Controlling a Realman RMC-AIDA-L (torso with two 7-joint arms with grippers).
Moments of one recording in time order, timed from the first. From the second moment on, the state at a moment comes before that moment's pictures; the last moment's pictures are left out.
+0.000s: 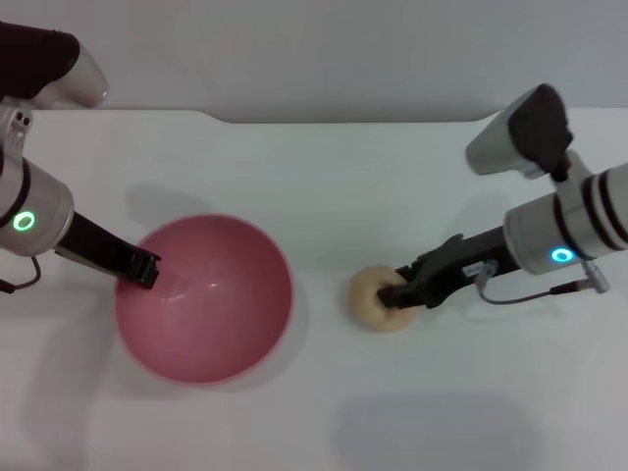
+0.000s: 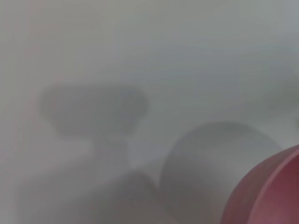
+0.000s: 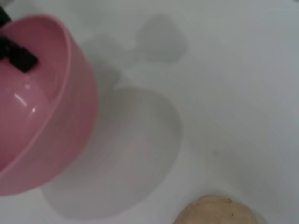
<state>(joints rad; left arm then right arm) -0.51 -2.06 1.35 1.45 2.65 1.60 -2.85 0.72 2.07 -1.29 -0.68 -2.16 -1.15 2.06</state>
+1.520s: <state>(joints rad) -0.79 -2.07 1.51 1.09 2.46 1.35 -2.83 0.65 2.07 -1.24 -1.06 -2.00 -1.52 2.00</state>
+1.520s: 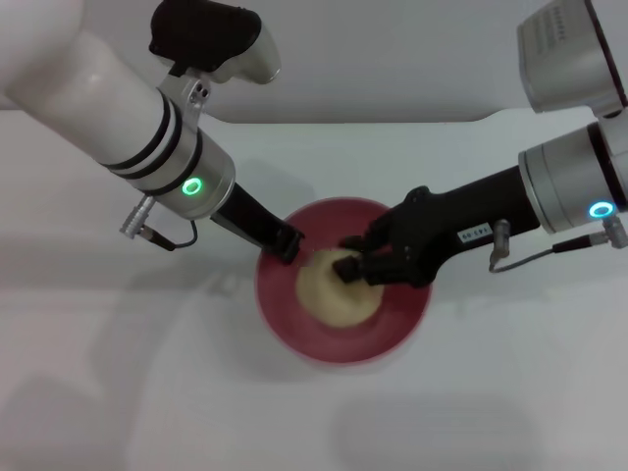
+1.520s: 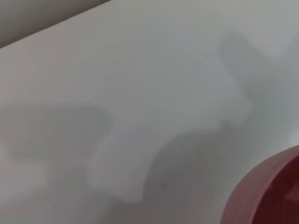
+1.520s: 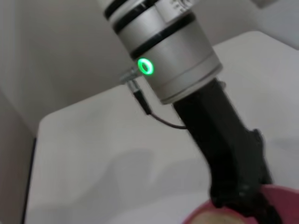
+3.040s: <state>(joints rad) -0.29 -2.08 2.47 1.13 2.21 -0.64 -1.79 0.37 2.05 -0.43 -1.03 -2.21 -1.58 2.15</state>
